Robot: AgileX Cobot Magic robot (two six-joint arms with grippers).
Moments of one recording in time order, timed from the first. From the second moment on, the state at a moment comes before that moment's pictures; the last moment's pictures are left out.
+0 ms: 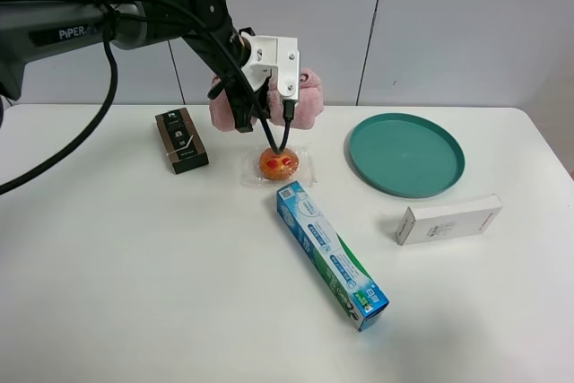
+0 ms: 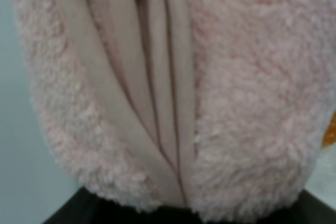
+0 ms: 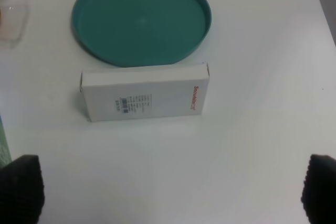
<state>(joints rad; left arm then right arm) -0.51 2.19 -1.84 -0.14 0.69 1.22 0.01 0.00 -0.50 0.02 1.06 -0.10</state>
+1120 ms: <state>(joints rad) -0.47 2.38 -1.89 -0.12 0.44 1.33 0.01 0.00 -0.50 0.02 1.06 -0.10</state>
